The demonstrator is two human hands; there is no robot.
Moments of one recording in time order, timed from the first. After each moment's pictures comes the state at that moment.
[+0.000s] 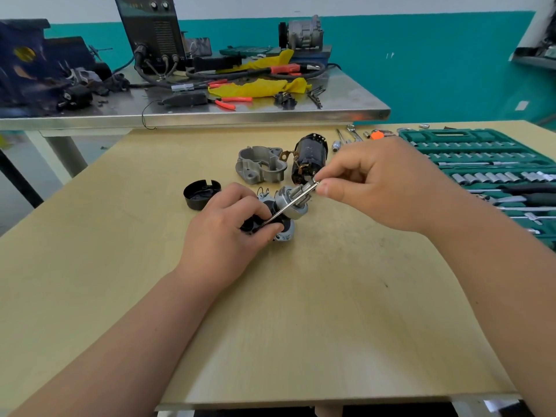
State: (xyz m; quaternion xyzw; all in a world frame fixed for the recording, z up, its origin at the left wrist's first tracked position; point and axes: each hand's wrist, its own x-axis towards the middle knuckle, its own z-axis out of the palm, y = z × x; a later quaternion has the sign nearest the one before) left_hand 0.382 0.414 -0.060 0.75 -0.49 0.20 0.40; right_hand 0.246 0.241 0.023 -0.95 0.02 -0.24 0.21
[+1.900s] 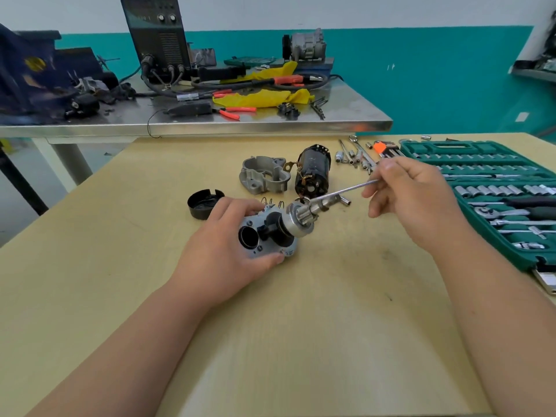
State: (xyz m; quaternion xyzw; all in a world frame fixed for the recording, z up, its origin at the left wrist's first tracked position) left_hand 0.391 0.425 -0.058 0.81 -0.46 0.07 0.36; right_hand 0.250 0.192 -0.024 -0.75 0.22 -0.35 0.52
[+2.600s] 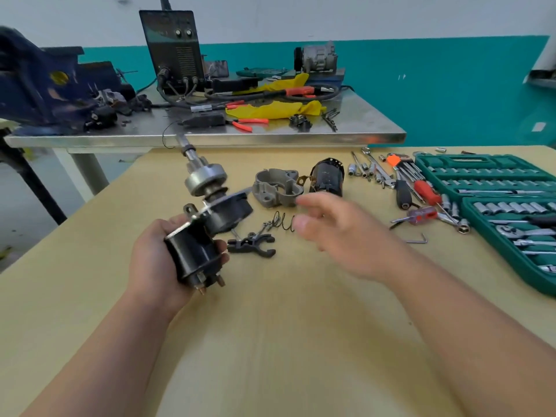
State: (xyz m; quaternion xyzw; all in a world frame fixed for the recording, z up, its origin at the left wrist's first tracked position) left_hand 0.423 0.459 -0.043 0.50 -0.08 -0.26 0.82; right_hand 0.289 0.261 -0.019 -0.87 0.15 -0.13 0.44
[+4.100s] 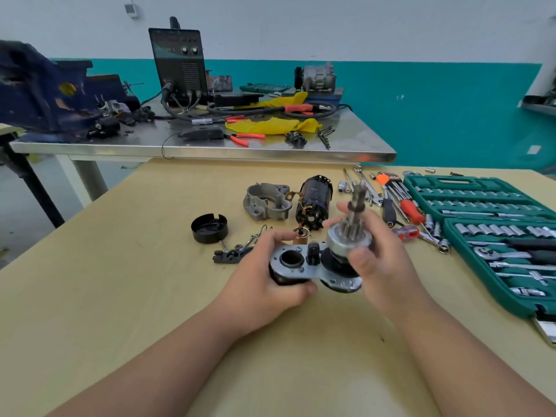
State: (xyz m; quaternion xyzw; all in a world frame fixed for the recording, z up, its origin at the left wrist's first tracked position) left_hand 0.362 0.389 -0.058 0.70 -0.45 -0.15 0.53; right_hand 0.245 0.235 -0.042 -0.80 0.07 -0.30 0.52
